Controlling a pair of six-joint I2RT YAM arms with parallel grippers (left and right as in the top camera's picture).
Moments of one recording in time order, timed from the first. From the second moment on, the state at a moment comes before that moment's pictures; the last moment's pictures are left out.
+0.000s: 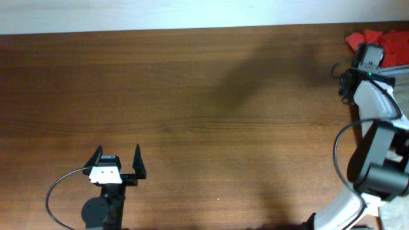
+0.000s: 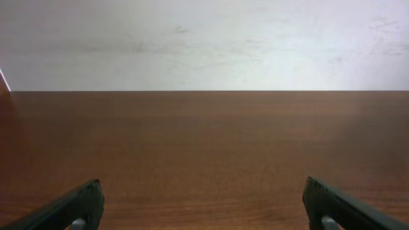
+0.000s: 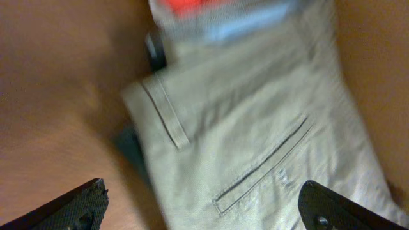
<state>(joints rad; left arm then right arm) 0.05 0.01 0.01 -0.07 0.07 -0.02 -0.33 1.93 1.41 -0.42 0.56 -0.15</state>
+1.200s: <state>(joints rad) 0.05 0.01 0.01 -0.07 0.07 -0.02 -0.47 2.07 1.42 -0.48 0.41 -0.19</state>
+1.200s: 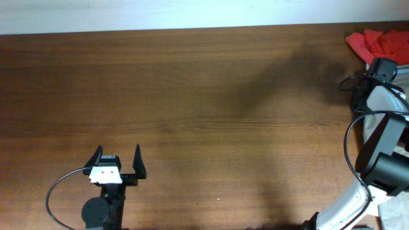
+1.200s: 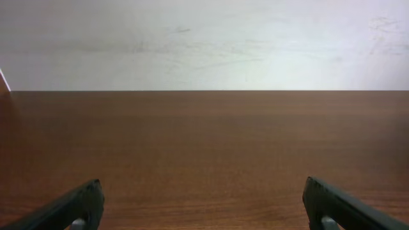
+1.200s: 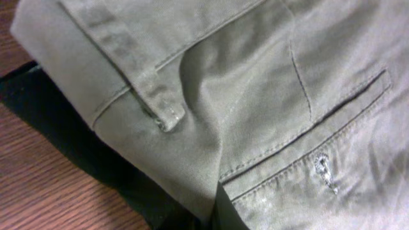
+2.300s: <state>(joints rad) 0.05 0.01 0.01 -0.07 0.07 -0.02 -0.43 2.05 1.48 -0.38 0.48 0.04</state>
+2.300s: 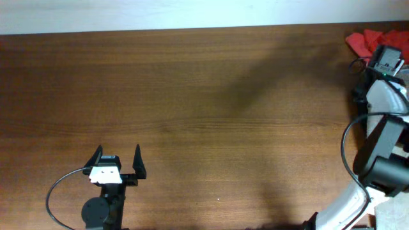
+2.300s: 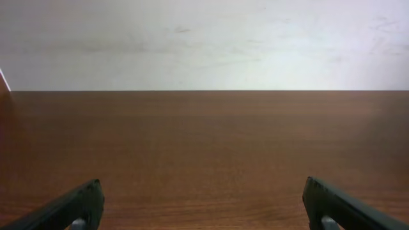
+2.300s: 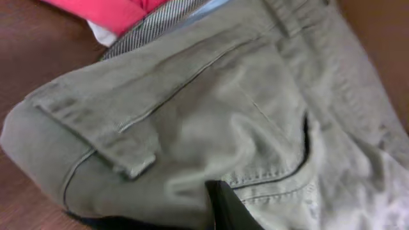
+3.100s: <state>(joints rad) 0.05 0.01 0.01 -0.07 0.07 -0.02 -0.50 2.16 1.48 -0.39 0.36 -0.10</state>
